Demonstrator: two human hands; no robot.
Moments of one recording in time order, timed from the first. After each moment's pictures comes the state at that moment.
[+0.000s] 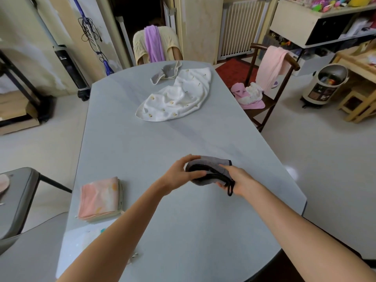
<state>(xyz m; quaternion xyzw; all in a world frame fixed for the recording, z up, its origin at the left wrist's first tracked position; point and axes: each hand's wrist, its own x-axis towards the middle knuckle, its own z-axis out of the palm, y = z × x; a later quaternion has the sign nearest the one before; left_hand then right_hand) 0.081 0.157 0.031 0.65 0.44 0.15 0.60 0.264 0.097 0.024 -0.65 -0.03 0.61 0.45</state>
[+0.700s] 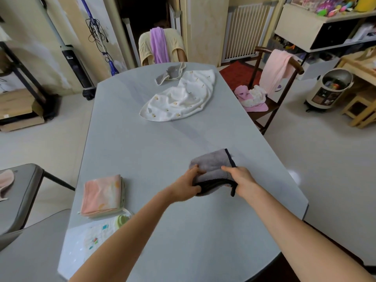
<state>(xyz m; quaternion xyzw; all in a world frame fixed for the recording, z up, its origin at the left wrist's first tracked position) 0.076 0.136 0.018 0.75 0.41 0.04 0.52 0.266 0.098 0.012 -0.69 -0.11 0.53 0.47</state>
